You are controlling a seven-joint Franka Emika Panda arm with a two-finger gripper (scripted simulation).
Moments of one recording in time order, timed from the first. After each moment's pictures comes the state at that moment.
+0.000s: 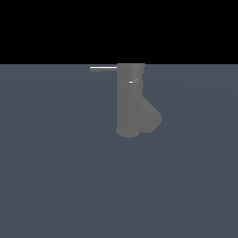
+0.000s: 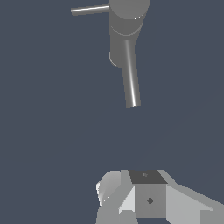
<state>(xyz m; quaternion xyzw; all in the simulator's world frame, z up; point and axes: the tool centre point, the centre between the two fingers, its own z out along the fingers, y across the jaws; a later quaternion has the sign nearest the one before) -0.251 -0.010 0.481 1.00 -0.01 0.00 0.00</state>
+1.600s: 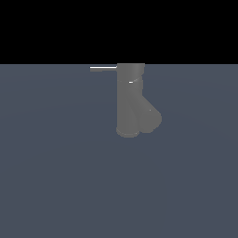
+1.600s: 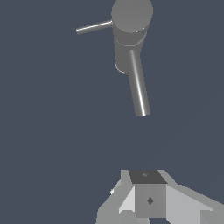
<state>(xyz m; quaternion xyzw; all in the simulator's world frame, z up) -0.219 -0.002 0.484 1.00 -0.05 0.00 -0.04</state>
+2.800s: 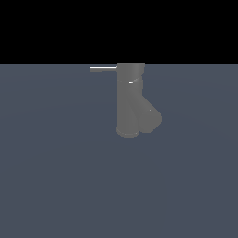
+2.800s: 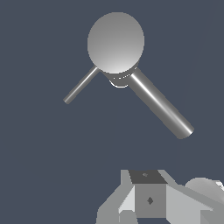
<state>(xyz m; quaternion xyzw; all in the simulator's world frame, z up) -0.073 0.024 0.426 0.94 -0.33 -0.04 -0.08</state>
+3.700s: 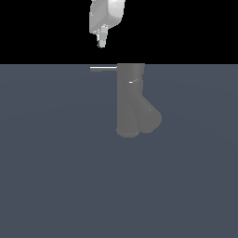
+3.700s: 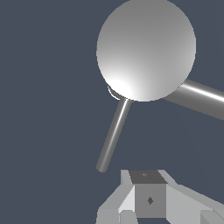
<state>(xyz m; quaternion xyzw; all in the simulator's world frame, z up) 0.028 0.054 0.342 0.84 -0.54 -0.05 -0.04</state>
